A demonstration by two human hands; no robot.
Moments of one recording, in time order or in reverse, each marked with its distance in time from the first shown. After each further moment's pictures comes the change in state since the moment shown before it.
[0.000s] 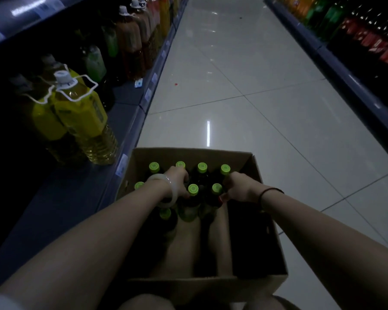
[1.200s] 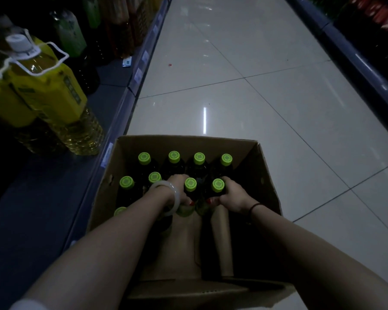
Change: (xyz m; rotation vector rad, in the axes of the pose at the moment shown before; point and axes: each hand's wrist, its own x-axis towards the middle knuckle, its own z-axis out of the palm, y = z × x) left_hand 0.059 -0.020 0.062 -0.119 -0.093 0.006; right_hand 0.052 0.034 0.075 0.501 0.113 0.104
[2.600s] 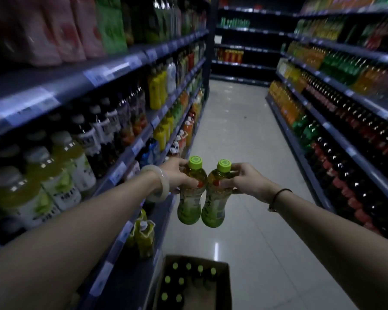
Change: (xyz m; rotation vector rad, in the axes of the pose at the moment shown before) left_hand -0.517 0.326 -0.565 -0.600 0.319 0.129; right_hand -0.430 -0.564 -0.452 0.125 -0.055 -0.368
